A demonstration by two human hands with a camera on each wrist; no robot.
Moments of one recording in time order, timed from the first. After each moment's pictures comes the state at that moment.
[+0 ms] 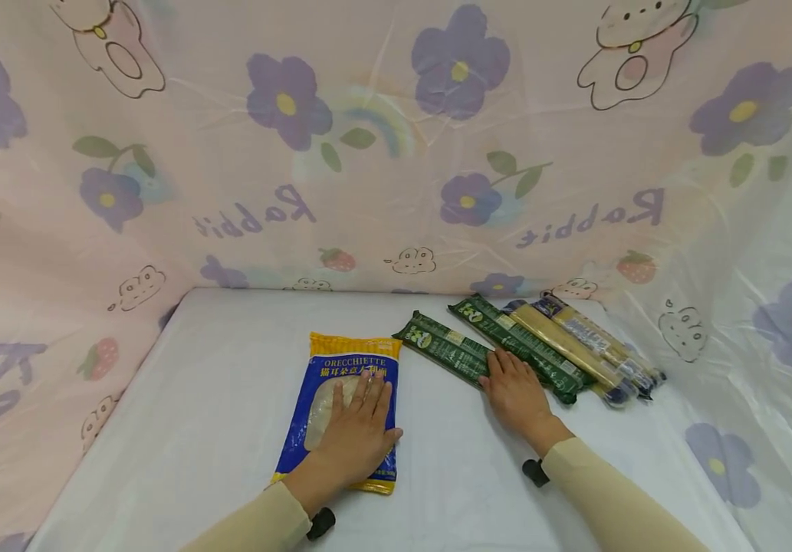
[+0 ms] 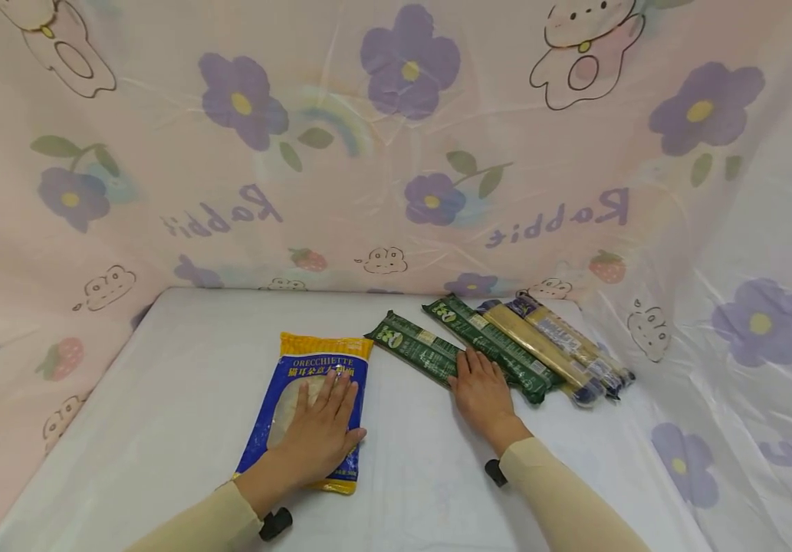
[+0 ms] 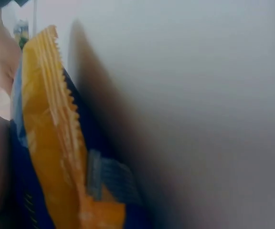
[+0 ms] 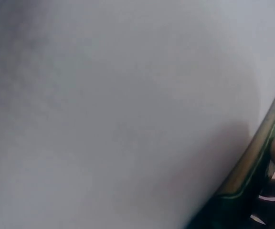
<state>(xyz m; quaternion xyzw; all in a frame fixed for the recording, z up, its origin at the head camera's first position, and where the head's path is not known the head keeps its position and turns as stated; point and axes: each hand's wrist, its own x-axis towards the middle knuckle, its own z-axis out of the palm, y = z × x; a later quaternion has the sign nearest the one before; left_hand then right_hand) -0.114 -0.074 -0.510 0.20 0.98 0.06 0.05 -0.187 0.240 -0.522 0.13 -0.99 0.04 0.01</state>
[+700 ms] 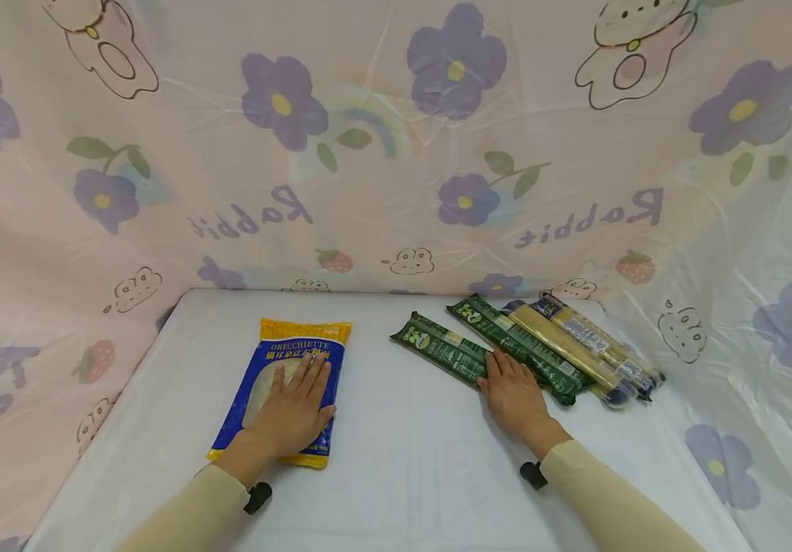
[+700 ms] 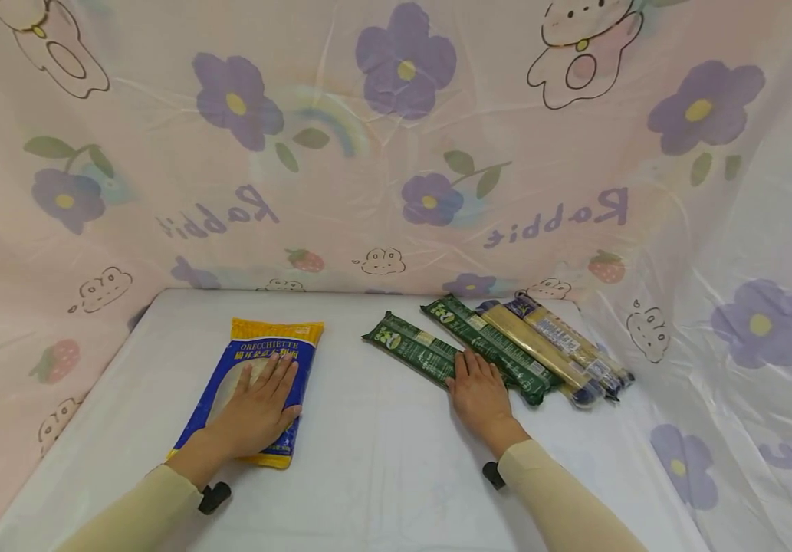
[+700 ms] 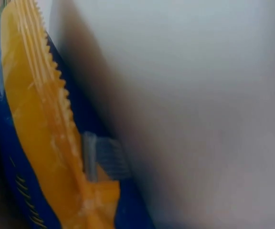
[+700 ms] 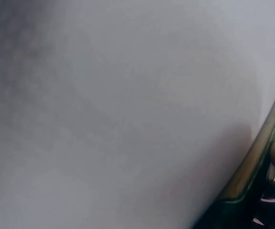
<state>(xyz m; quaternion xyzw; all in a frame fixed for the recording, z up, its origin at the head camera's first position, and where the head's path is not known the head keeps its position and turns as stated) -0.146 -0.174 -0.507 0.19 0.98 0.05 0.05 -0.186 0.238 -0.523 0.12 -0.99 0.05 0.02</state>
